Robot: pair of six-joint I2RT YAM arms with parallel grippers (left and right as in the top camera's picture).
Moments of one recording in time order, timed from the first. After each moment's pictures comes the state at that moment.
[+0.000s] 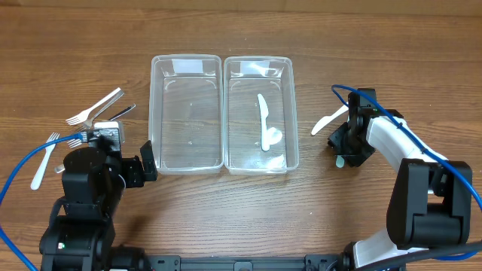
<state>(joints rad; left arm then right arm) -0.04 0.65 0.77 -0.76 -0.05 -0.12 -0.03 1.77 0.99 -0.73 0.05 0.80</state>
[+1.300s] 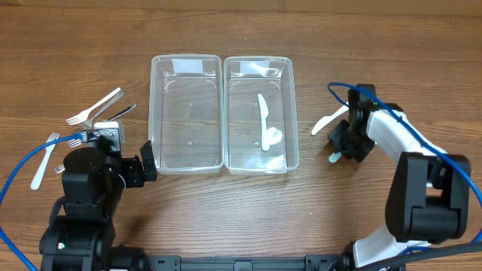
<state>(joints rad) -0.04 0.65 0.77 -0.76 -0.05 -0.12 -0.03 1.82 1.09 -0.83 0.03 0.69</state>
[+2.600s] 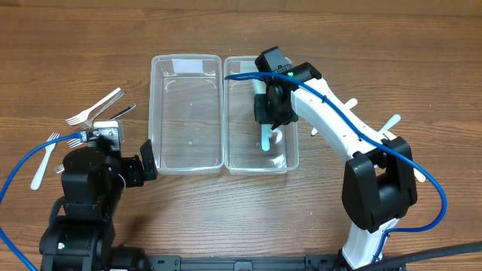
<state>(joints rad) -0.04 0.65 0.77 -0.75 -0.05 -0.13 0.46 1.98 1.58 -1.01 -0.04 0.42</state>
